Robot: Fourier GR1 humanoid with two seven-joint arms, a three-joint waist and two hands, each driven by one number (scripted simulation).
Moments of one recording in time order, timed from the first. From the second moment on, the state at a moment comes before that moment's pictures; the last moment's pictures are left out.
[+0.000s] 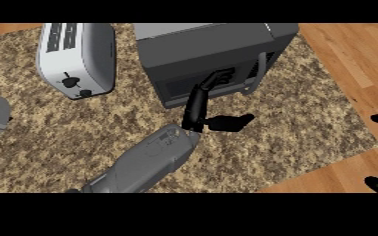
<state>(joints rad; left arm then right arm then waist) -0.80 0.00 -0.87 -0.85 0.75 0.72 -0.48 0.12 -0.51 -0.26 -1.87 -0.19 0.43 -0.52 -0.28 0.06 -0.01</state>
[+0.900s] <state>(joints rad) -0.83 0.00 -0.87 -0.86 0.92 0.77 -0.58 -0.03 -0.61 -0.32 -1.86 -0.09 0.37 -0.50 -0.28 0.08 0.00</state>
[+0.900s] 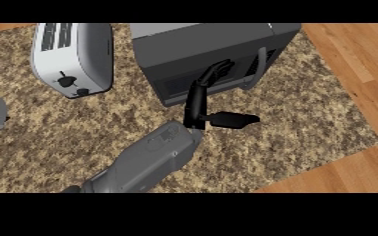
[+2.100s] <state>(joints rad) -0.86 0.00 -0.90 -0.83 1.02 0.75 -0.70 -0.13 -0.53 -0.26 -1.64 -0.42 0.52 -0.40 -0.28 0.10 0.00</state>
